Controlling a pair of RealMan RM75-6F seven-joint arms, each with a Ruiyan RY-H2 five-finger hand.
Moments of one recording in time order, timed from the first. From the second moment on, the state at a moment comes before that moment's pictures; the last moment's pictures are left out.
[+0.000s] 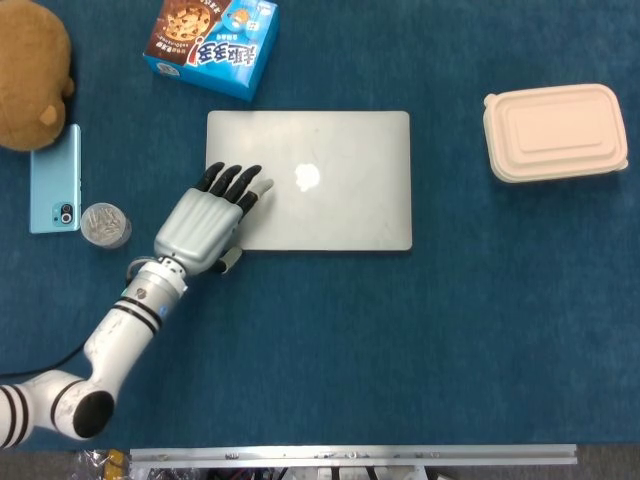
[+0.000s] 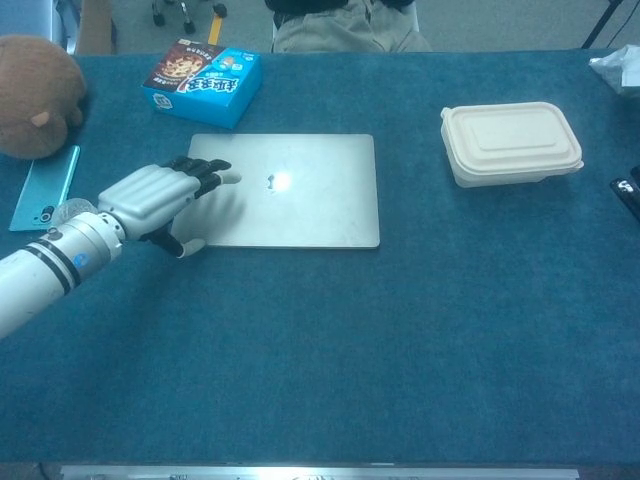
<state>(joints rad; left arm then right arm) -0.60 -1.56 -0.04 -1.53 1.20 0.97 0.44 0.03 -1.02 0.11 -1.89 -1.51 1.59 -0.27</state>
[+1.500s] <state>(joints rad) -0.26 -1.02 0.05 -1.86 1.38 1.36 0.18 0.36 -1.23 0.14 -1.96 -1.48 1.15 -0.38</state>
